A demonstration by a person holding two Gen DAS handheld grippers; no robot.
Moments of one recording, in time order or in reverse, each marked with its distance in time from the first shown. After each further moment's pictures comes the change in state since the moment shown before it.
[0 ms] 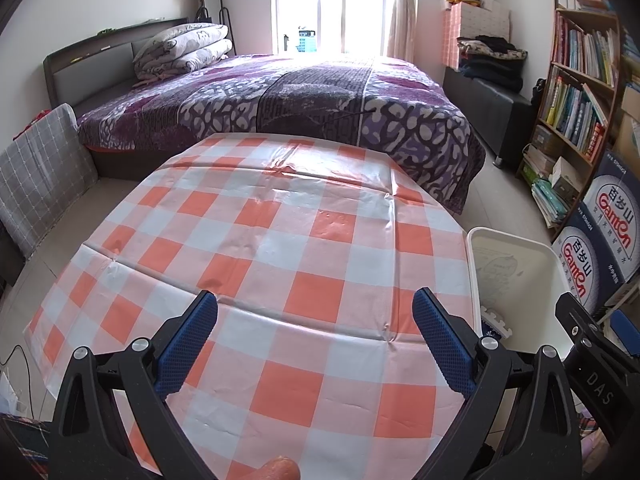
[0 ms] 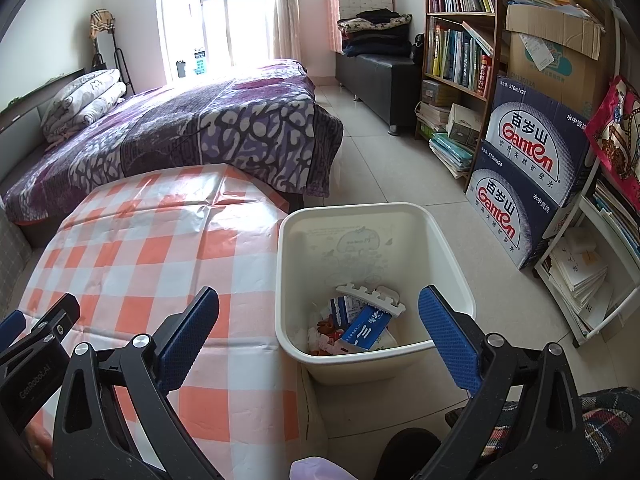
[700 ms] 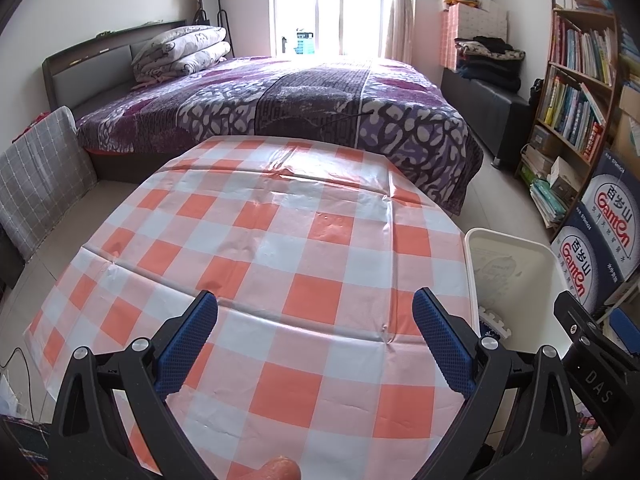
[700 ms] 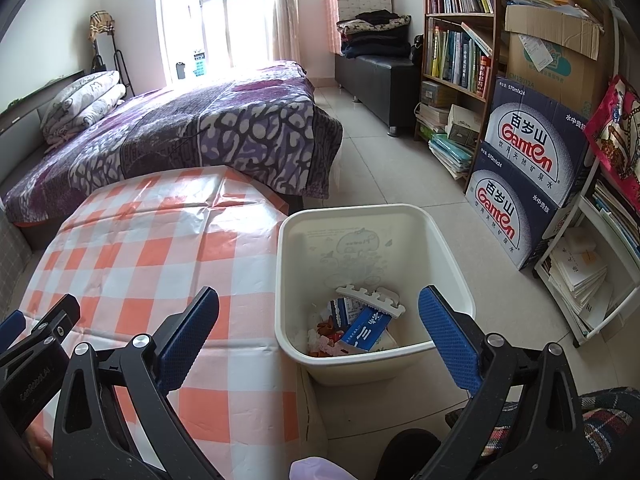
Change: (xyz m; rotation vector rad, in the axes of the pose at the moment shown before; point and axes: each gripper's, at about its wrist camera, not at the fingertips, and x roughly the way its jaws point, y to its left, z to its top) left arm -0.002 0.000 -0.001 0.000 -0.004 -0.002; right arm 0.000 -0.001 -0.001 0.000 -0.003 0.001
